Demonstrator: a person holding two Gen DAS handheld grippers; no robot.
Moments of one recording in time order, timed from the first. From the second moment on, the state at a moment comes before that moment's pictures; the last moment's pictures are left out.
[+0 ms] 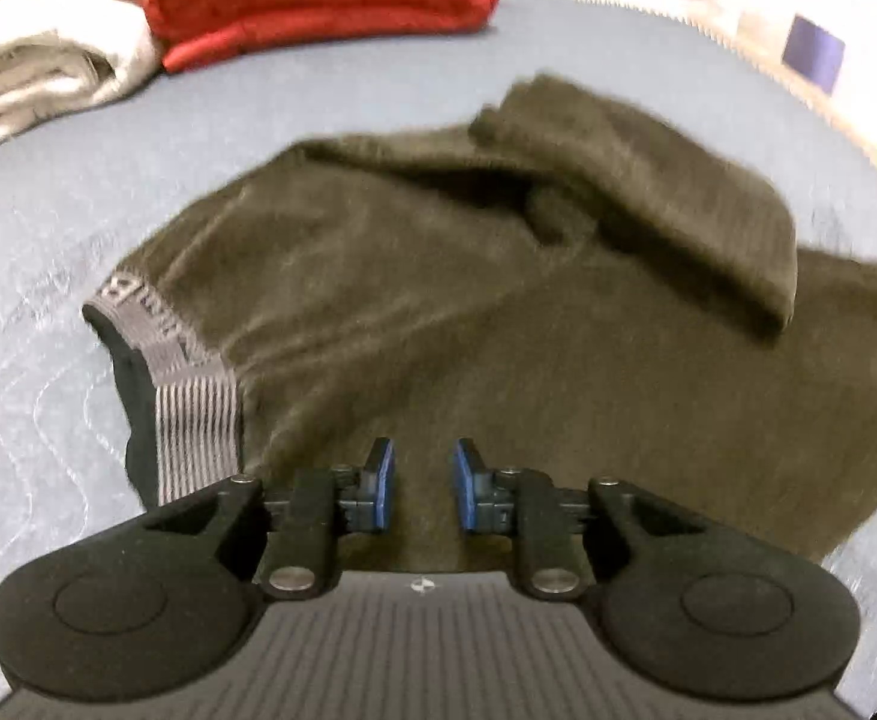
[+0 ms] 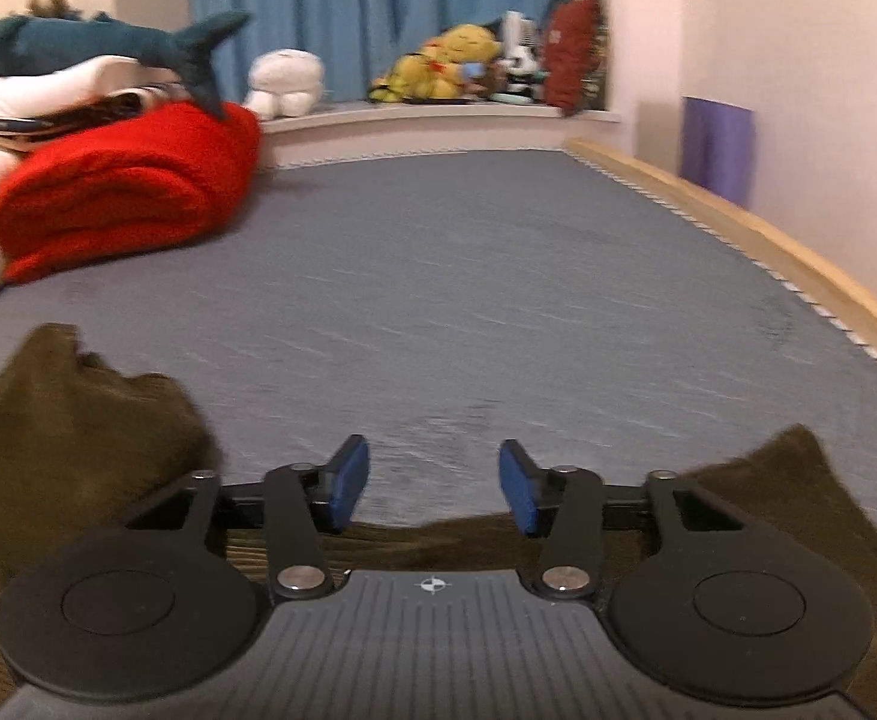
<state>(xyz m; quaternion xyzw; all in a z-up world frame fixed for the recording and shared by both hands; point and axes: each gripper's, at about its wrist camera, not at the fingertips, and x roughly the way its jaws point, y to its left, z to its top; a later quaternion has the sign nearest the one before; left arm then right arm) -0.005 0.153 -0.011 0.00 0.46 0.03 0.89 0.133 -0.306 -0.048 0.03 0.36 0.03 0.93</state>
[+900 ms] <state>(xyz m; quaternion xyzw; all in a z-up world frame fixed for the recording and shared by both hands) 0.048 0.098 -0.017 -0.01 0.45 0.06 0.89 0.100 -0.039 -0.087 -0.27 0.31 0.31 0.86</state>
